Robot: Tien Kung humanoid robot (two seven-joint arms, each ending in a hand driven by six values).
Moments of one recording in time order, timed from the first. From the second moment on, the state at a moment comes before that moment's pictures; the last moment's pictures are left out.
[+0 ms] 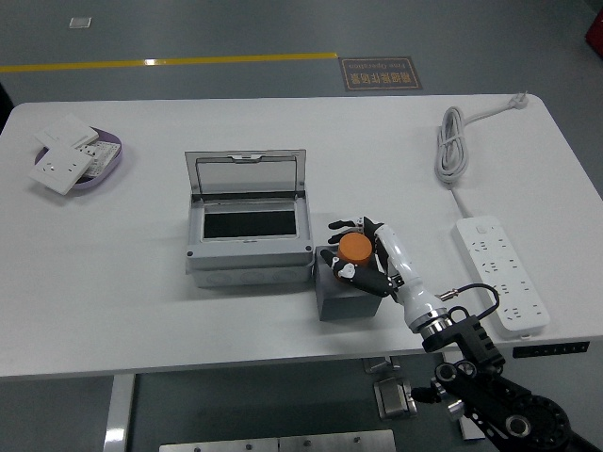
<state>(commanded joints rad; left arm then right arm) 0.10 0.08 -1.17 -0.18 1.05 0.06 0.09 0.14 -0.18 0.83 1.28 -1.23 -0.36 0.41</state>
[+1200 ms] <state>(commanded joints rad) 0.10 0.08 -1.19 -0.18 1.05 0.07 0.09 0.40 -0.15 0.78 1.32 -1.50 -0.42 0.15</state>
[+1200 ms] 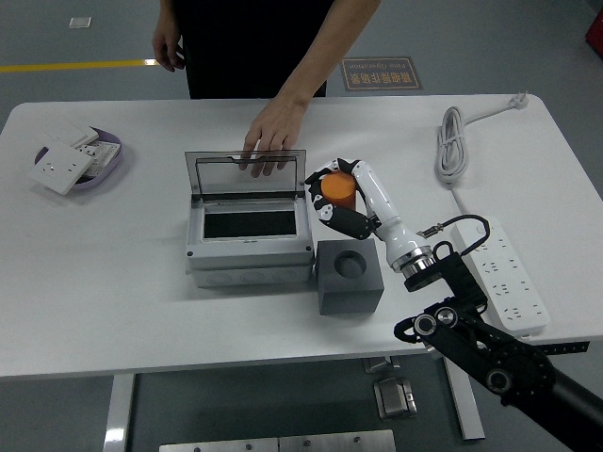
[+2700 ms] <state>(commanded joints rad) 0.08 0.11 -1.21 -0.18 1.10 0.06 0.10 0.85 0.00 0.39 1.08 -1.90 -0.02 -0.30</state>
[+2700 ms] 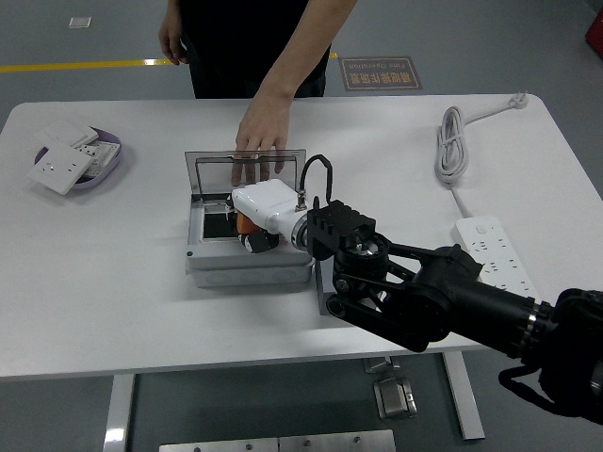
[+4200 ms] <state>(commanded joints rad) 0.09 0.10 -1.20 -0.18 1.09 0.06 0.10 0.85 -0.04 0.58 1.24 -1.61 -0.04 -0.18</state>
